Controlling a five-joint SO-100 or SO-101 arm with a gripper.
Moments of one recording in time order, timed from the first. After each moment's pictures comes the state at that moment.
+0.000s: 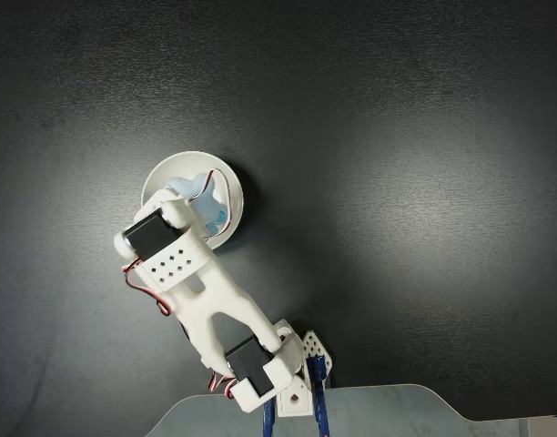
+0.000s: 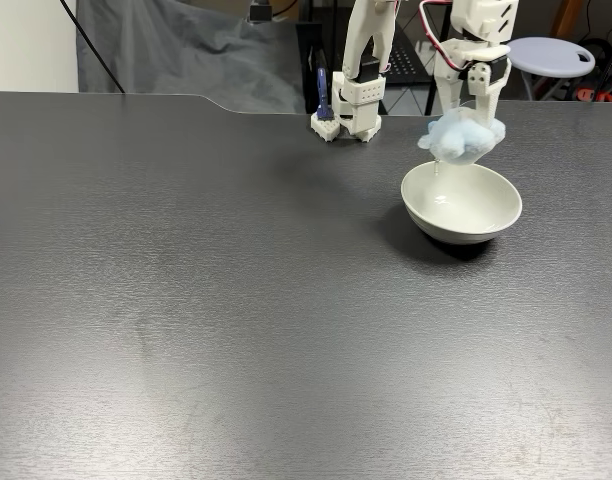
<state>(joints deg) -31.4 87.4 69.8 98.4 -15.4</state>
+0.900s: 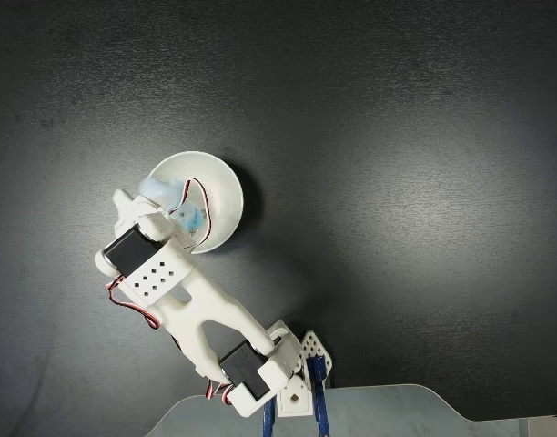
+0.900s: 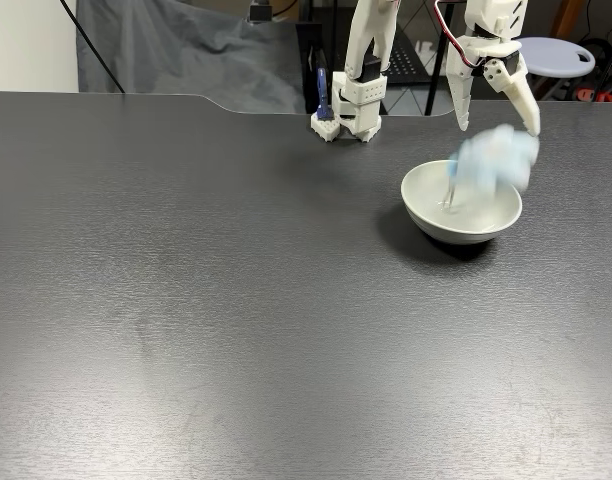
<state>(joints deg) -34.8 87.4 70.0 98.4 -14.6</state>
